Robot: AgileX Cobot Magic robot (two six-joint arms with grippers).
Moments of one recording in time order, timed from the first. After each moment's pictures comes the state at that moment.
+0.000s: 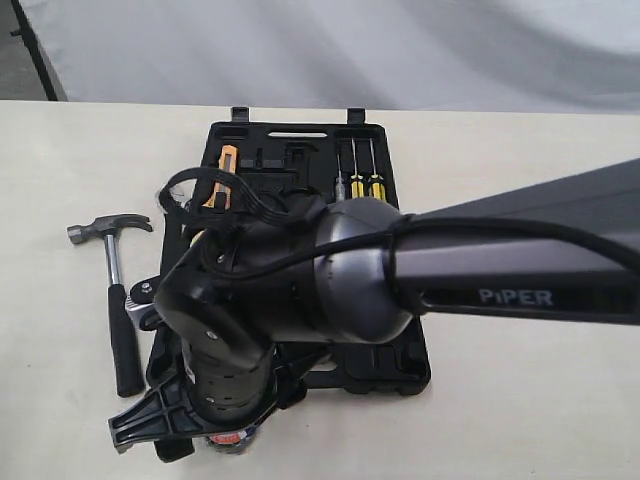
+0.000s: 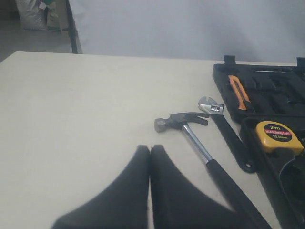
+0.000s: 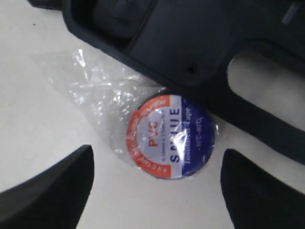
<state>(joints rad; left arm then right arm) -0.40 1.30 -0.96 0.82 0.66 -0.60 1.00 1.96 -1.27 -0.06 0.76 0.65</state>
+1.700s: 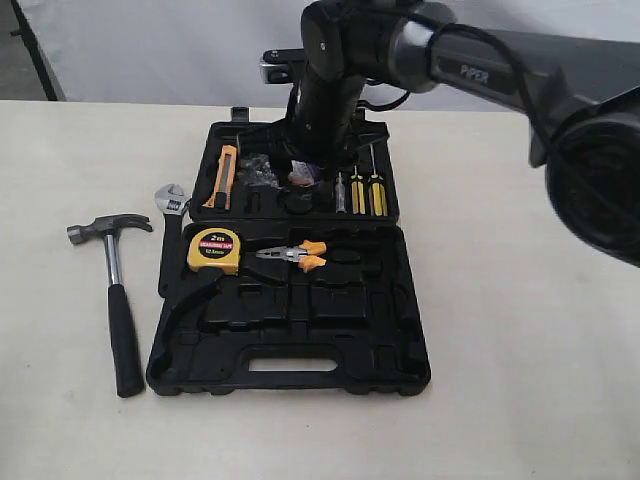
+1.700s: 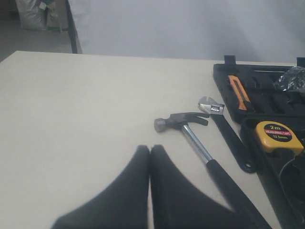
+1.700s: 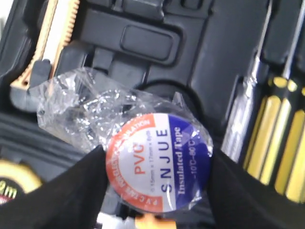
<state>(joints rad) -0.40 1.30 -0.96 0.82 0.66 -0.60 0.47 2.30 -2.00 -0.05 0.95 0.33</state>
